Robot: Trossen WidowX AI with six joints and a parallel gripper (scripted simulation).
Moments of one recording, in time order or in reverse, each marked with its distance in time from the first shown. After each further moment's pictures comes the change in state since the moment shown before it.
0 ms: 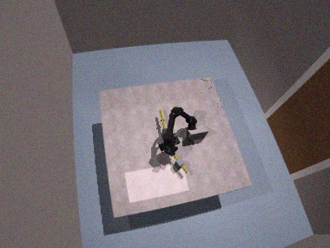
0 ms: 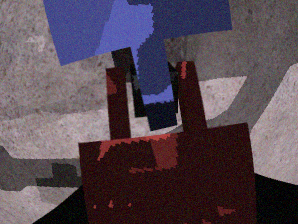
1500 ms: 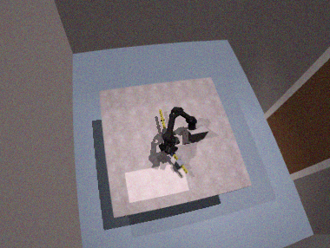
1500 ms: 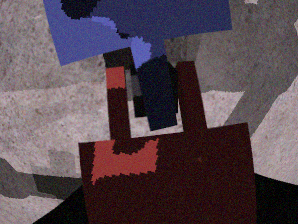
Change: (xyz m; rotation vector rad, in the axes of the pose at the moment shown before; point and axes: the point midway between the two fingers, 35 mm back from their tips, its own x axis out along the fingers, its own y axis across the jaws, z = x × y) arm 0.000 0.000 0.000 0.000 0.000 0.000
